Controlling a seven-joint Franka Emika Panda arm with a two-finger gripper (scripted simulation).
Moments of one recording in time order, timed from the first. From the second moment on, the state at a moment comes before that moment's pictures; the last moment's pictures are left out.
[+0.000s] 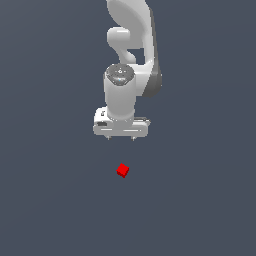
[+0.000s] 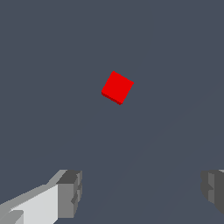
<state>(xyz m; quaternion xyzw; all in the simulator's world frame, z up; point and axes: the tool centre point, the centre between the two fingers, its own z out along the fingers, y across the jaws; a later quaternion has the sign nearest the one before) 0.000 -0.029 0.159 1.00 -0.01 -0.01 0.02</state>
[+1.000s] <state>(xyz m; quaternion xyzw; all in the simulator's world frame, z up) 0.035 -0.021 0.098 0.99 -0.12 0.00 0.01</state>
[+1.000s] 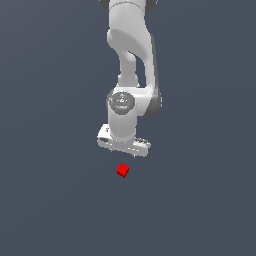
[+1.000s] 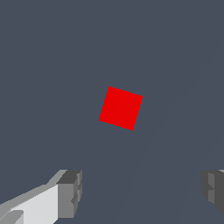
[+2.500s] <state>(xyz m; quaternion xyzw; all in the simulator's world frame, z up) 0.085 -0.023 0.020 0.97 -0.26 0.00 0.00</state>
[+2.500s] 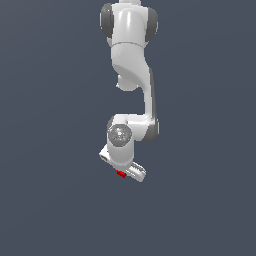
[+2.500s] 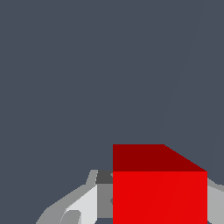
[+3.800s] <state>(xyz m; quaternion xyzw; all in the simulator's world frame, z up) 0.035 -0.061 0.092 0.96 -0.26 0.00 0.00</state>
